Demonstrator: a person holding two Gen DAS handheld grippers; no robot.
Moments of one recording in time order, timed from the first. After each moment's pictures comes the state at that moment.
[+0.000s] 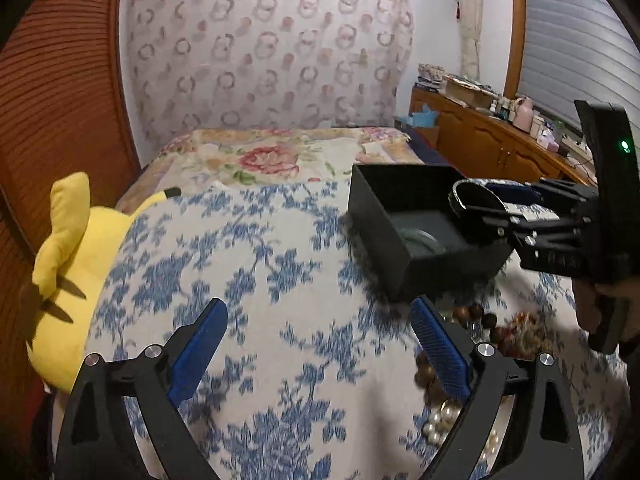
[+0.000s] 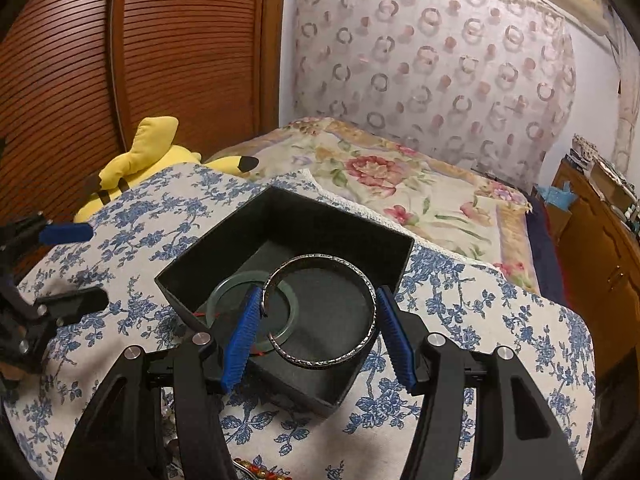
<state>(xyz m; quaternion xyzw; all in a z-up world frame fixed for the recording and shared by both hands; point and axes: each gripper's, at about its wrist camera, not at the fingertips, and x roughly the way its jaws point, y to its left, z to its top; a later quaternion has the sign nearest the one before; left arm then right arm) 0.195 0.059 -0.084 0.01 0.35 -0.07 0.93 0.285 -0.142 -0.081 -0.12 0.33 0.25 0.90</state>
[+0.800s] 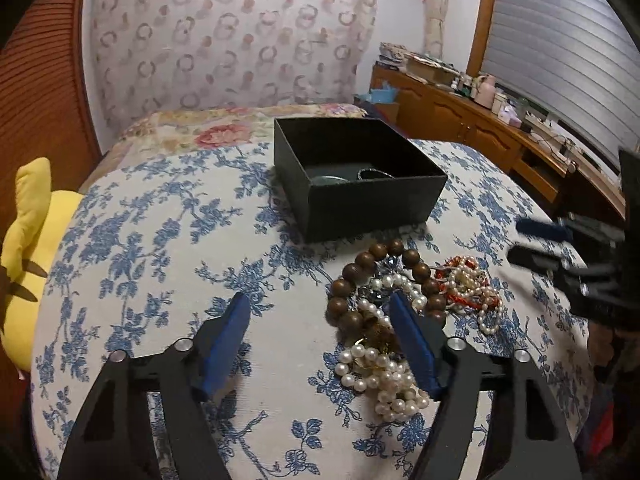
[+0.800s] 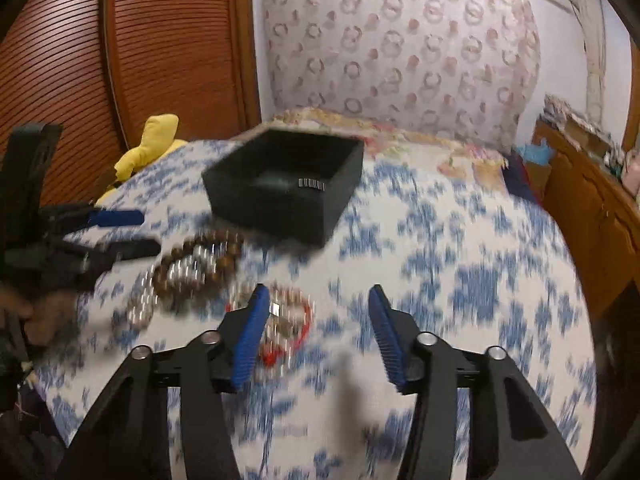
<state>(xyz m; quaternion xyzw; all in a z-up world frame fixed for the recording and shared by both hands) 0.165 0.019 -0.099 0.00 0.38 -0.15 0.91 0.168 -0.219 -0.097 -0.06 0.36 0.22 0.91</state>
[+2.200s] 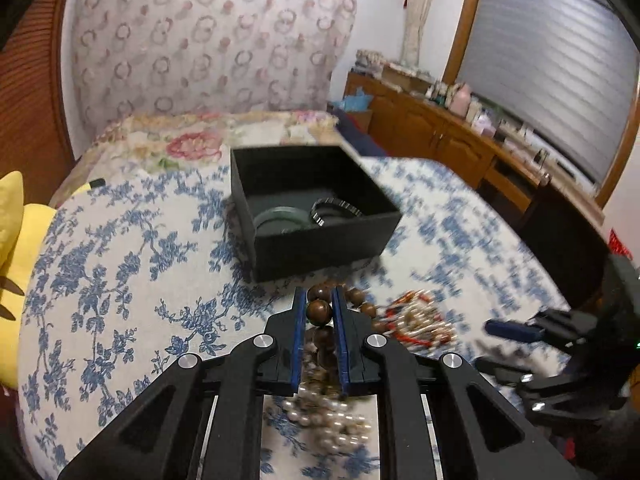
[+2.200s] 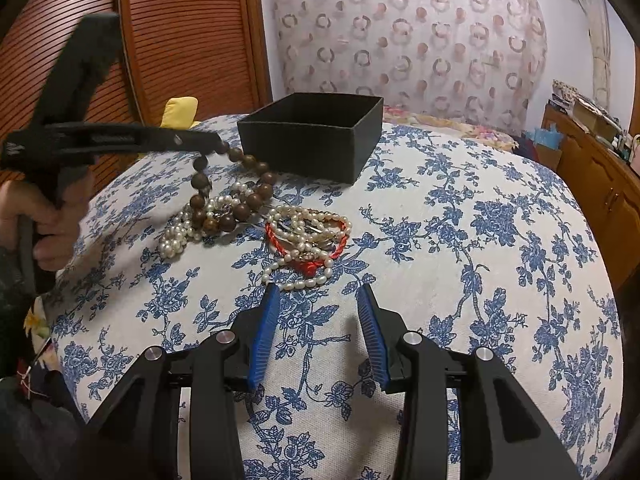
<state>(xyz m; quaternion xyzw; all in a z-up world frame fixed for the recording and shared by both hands) 0.172 0.000 -0.068 -0.02 0.37 -0.20 0.91 0.121 -0.220 -0.121 -0.05 0.37 0.24 0.90</state>
